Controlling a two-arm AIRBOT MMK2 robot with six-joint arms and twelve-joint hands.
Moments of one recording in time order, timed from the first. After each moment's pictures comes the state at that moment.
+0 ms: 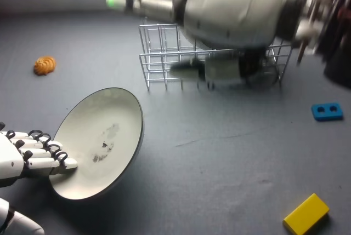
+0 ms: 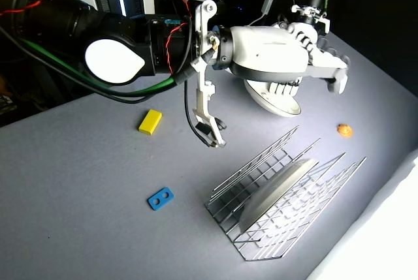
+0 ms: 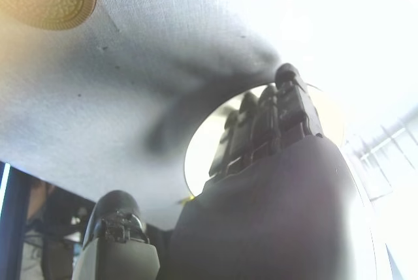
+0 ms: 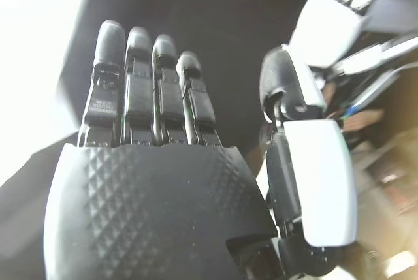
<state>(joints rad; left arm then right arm) 1.02 -0.69 1.02 1.30 -0.36 -0.28 -0.25 -1.18 1.07 -0.23 0.50 -1.16</state>
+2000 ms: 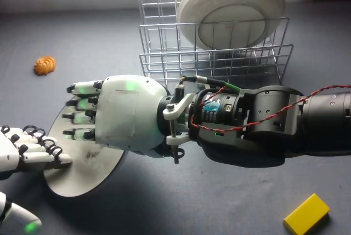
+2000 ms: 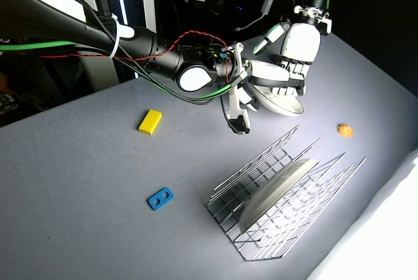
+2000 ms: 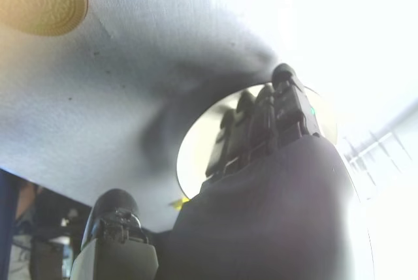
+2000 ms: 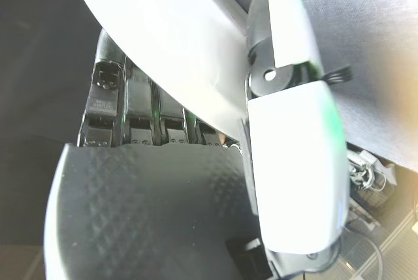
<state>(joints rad) 1.03 -0.70 1.05 1.27 -0.35 -0.28 -0.38 -1.61 1.28 -0.27 0.36 -1.47</state>
